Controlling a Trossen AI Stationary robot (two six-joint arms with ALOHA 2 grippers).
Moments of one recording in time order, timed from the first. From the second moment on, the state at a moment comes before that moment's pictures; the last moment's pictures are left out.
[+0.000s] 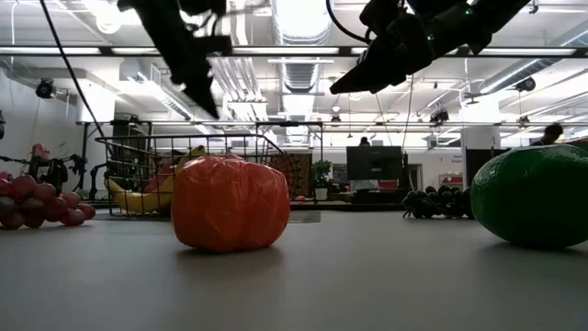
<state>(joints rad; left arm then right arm) 0.27 1.27 1.05 -0.70 -0.37 0.11 -0.10 1.34 0.78 0.13 -0.08 -0.25</state>
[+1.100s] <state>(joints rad) 0.08 1.19 0.86 -0.08 -0.37 0.22 -0.26 1.36 0.84 -0.57 0.34 0.54</state>
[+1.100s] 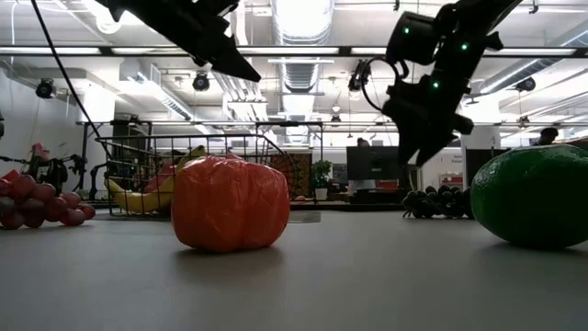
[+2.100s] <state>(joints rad) 0.08 1.19 0.86 -0.08 -0.37 0.22 -0.27 1.63 0.88 -0.62 0.33 0.54</state>
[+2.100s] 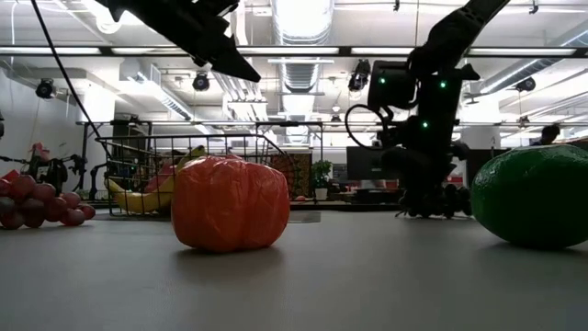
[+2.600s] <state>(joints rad) 0.08 1.19 0.86 -0.07 -0.37 0.22 -0.27 1.62 0.93 -0.62 0.34 0.44</state>
